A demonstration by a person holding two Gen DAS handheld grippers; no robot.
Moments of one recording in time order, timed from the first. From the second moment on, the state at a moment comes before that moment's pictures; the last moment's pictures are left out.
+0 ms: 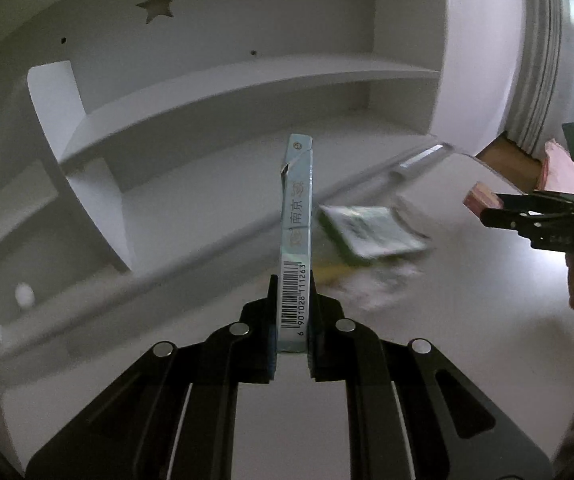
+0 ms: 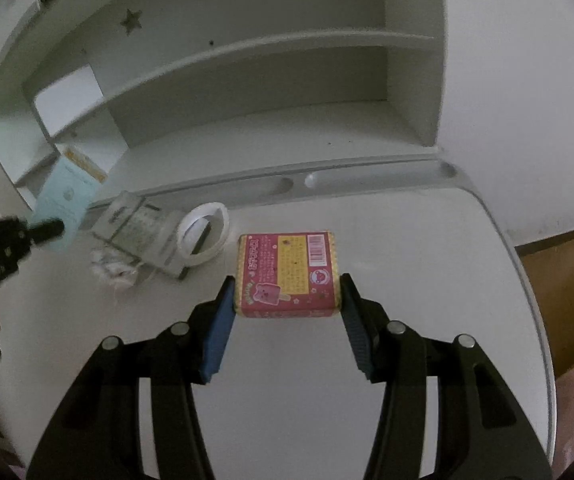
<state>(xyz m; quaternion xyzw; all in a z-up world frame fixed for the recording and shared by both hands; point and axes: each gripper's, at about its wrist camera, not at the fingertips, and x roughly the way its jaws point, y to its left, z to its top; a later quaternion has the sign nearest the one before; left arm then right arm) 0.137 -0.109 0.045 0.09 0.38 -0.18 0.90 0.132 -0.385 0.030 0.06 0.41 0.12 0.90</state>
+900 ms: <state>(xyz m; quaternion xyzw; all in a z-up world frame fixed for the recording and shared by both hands) -0.134 -0.589 -0.088 0.21 0.48 -0.53 0.67 -0.217 -0.758 -0.098 0.36 0.47 -0.15 0.79</state>
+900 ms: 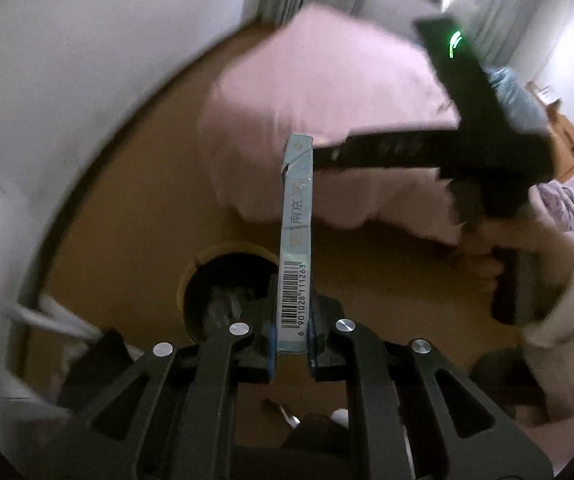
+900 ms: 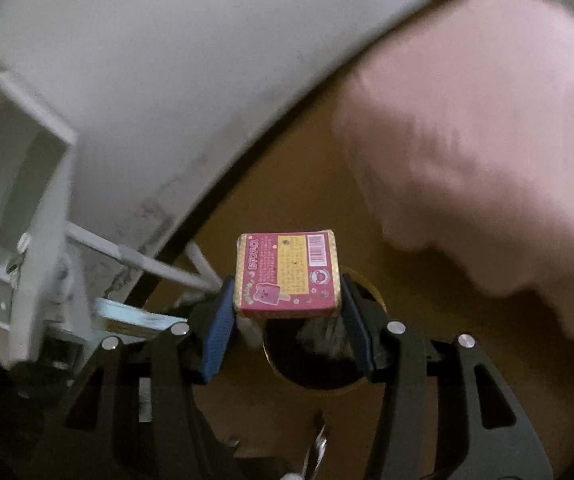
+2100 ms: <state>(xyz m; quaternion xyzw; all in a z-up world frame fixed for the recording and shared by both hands) -0.108 -0.467 0.075 0.12 0.24 -0.47 0.84 -0.240 -0.719 0.012 0.18 0.27 -0.30 0.90</state>
